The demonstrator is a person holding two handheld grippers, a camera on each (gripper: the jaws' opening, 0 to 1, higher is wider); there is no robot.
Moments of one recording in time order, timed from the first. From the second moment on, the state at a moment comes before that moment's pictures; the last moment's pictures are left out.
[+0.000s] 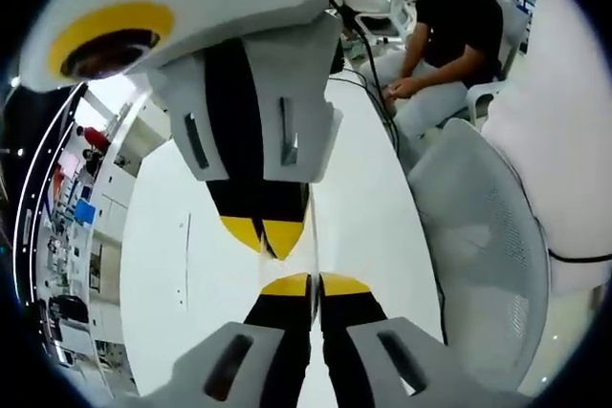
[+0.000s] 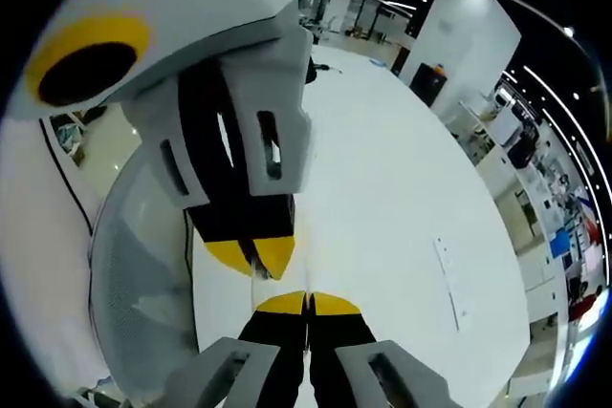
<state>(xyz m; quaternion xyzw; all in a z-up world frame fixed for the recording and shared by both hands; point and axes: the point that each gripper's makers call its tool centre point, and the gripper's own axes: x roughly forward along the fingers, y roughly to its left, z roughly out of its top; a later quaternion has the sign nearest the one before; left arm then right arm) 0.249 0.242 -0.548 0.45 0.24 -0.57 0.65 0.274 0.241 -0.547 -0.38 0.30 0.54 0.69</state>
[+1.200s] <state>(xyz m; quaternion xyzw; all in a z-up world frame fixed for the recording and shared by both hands) 0.221 0.239 -0.571 0.41 0.26 -0.58 0.66 0.294 0.235 -0.549 -0.38 0.30 0.50 0.72</state>
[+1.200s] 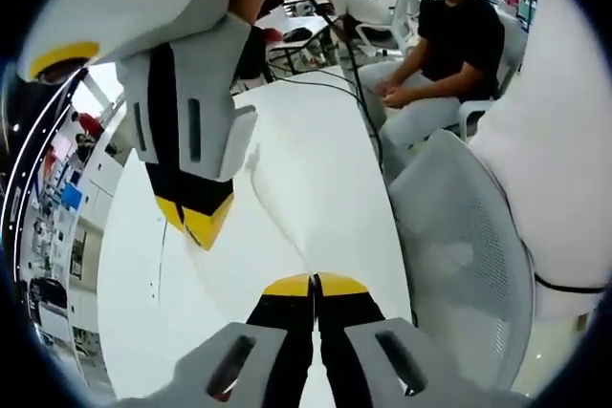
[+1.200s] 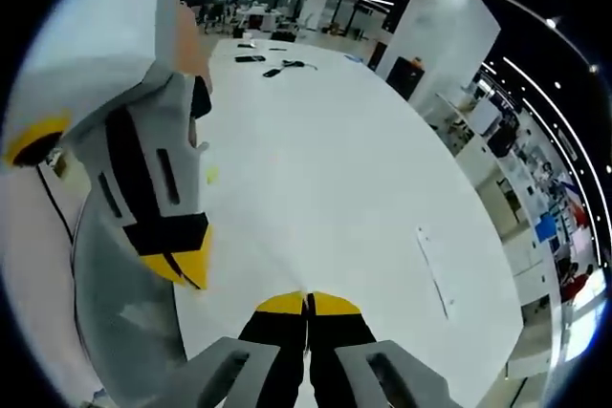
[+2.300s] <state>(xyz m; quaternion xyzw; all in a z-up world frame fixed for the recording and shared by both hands) 0.203 0.236 -0.572 0.39 0.26 -0.58 0.67 0.301 0.236 -0.548 -0.36 0.29 0.49 0.74</state>
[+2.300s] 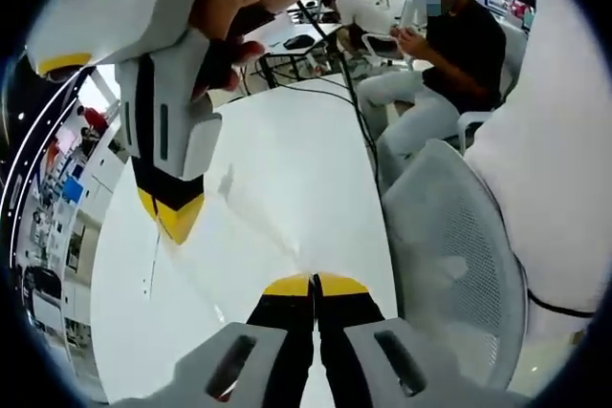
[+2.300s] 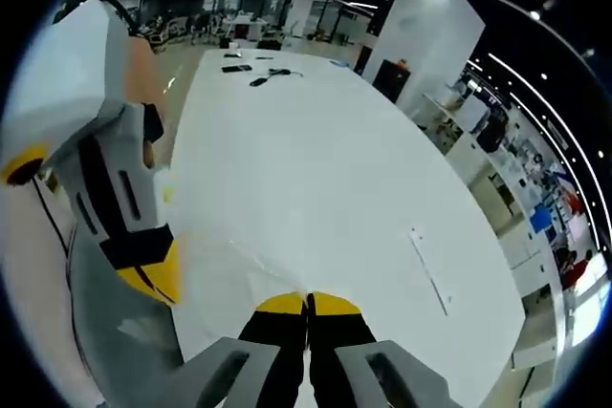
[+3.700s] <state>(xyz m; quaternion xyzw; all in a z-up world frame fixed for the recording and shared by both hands) 0.200 0.226 -0.562 0.39 0.24 -0.58 0.67 0.305 0.227 -0.538 -0.37 0.28 0.48 0.75</state>
